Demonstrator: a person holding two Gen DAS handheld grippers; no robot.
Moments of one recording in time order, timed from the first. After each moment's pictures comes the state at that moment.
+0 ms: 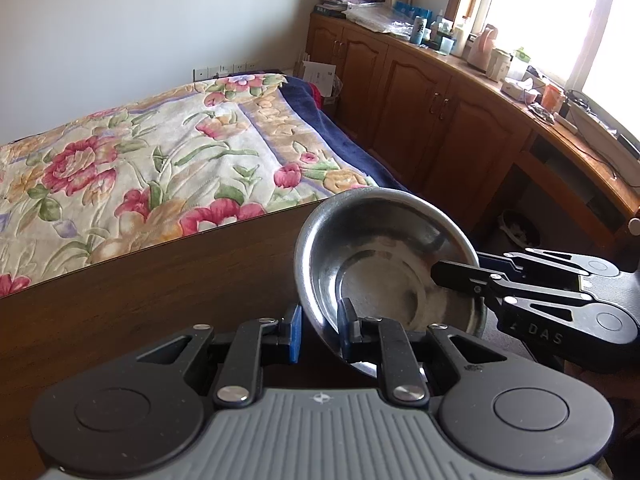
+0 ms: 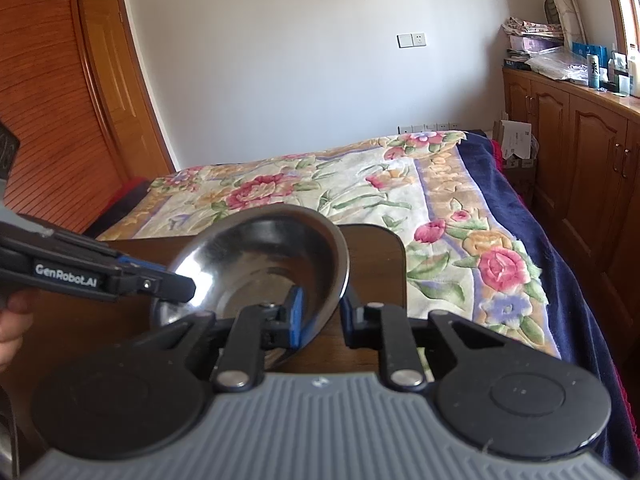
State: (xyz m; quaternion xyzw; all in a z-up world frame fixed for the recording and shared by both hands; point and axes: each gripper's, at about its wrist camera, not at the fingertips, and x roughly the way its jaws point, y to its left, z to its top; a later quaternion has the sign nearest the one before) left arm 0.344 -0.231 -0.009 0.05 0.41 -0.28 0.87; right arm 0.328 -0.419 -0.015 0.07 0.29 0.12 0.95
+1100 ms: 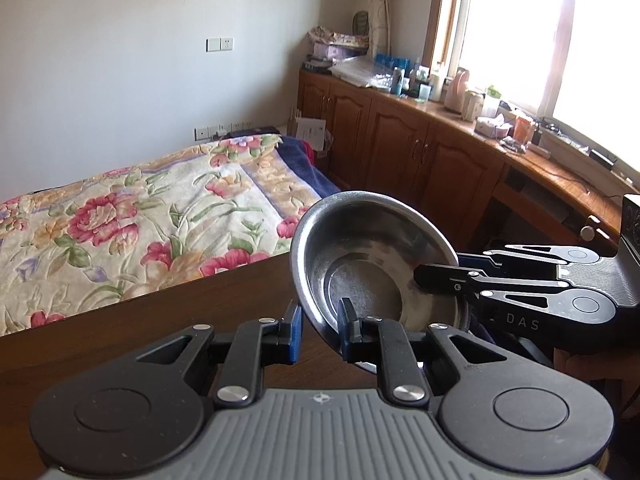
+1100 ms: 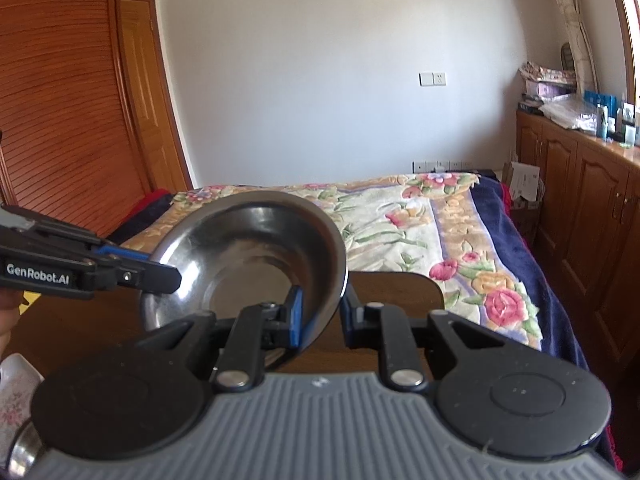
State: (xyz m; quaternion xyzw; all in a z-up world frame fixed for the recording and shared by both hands) left arm 0.271 -0.179 0.057 0.05 0.32 -0.29 0.90; right arm 0.281 -0.382 0.041 0.03 0.24 0.14 0.96
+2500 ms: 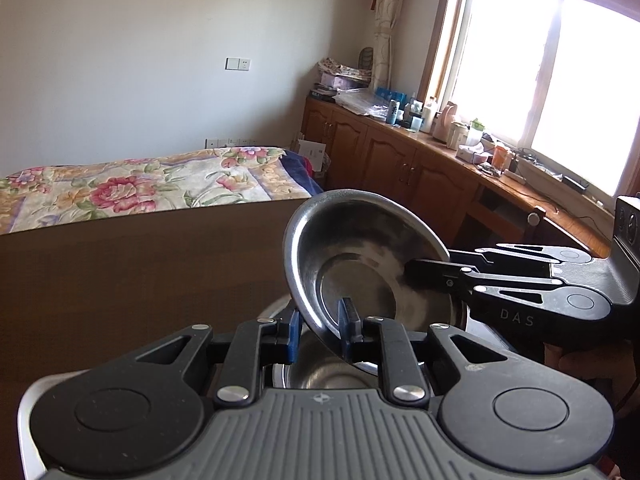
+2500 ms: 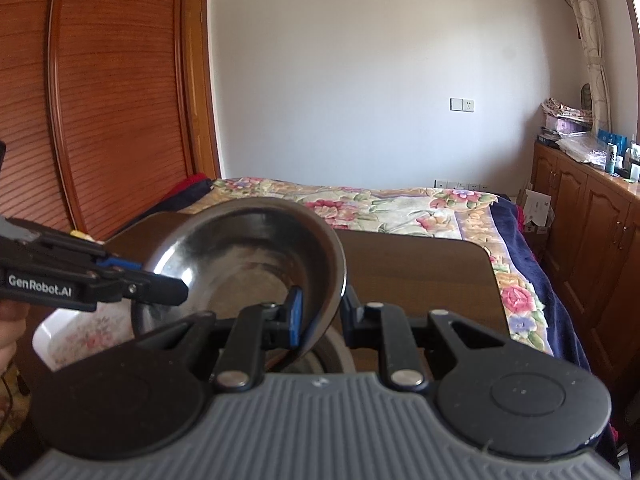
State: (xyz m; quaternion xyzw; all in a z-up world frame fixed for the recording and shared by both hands) left arm 0.121 -0.092 0.030 0.00 0.29 -0.29 0.91; right arm 0.162 -0.313 0.035 -0.02 0.22 0.16 0.96
